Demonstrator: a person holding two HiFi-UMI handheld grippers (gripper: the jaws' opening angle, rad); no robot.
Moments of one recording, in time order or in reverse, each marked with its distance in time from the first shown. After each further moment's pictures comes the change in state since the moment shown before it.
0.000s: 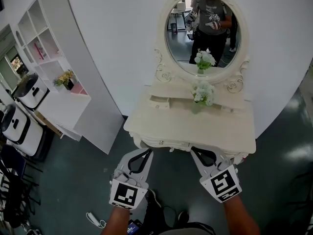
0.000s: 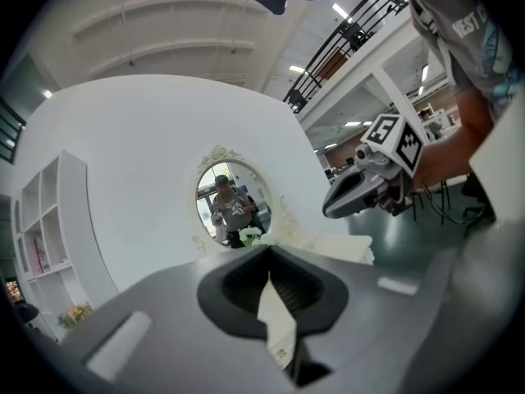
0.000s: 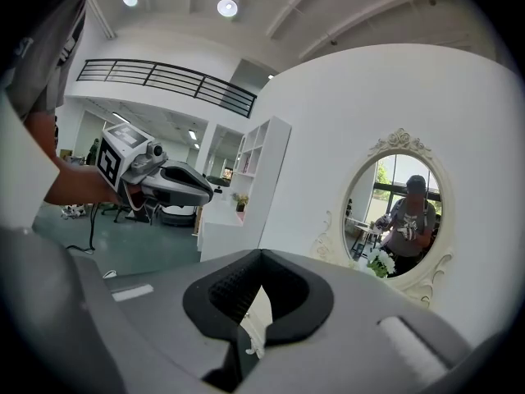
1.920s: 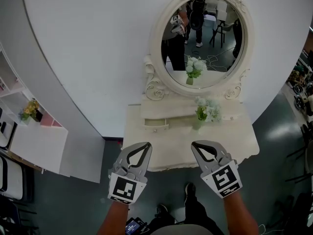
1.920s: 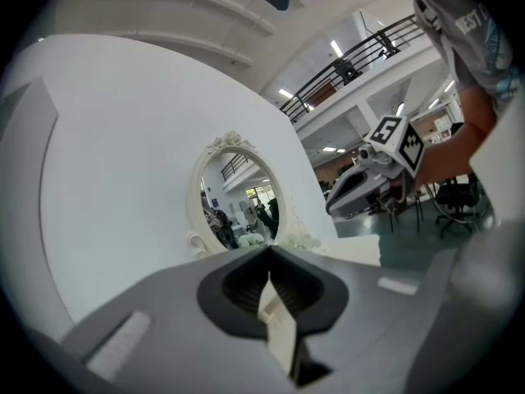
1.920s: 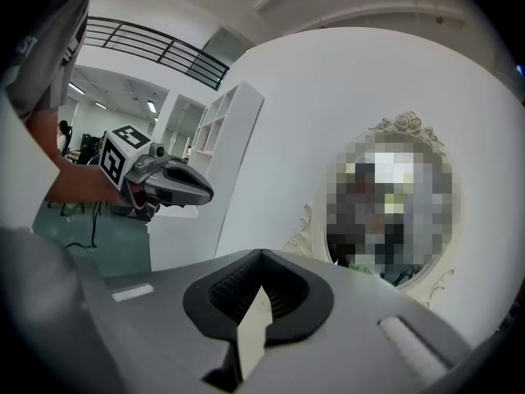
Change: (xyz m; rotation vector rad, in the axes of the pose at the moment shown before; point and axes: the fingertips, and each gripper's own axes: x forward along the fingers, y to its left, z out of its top) left arm 0.150 0.214 -0.092 -0.039 -0.138 -0.255; right arm 0.220 -0.077 0.043 0.032 0.145 -0.257
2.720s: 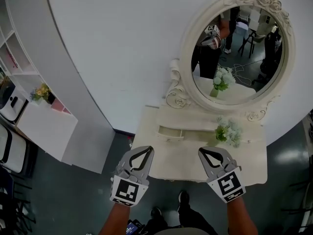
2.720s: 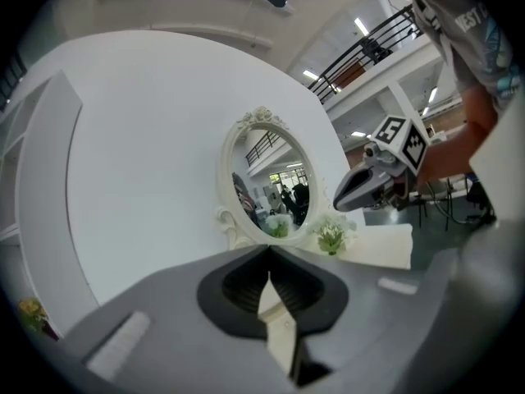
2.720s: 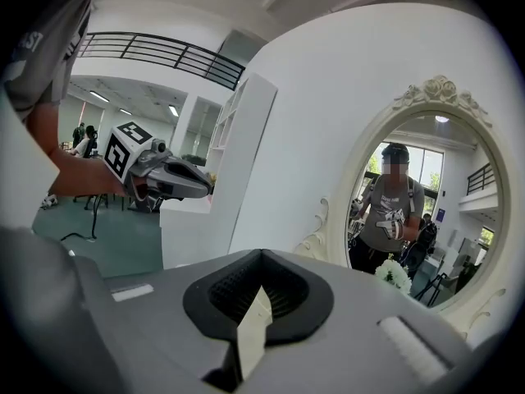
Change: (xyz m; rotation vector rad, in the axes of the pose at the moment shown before) left arm 0.036 0.060 -0.054 -0.053 0.129 0.174; right arm 0.094 -0.036 -0.015 -0.054 -0.013 0.175
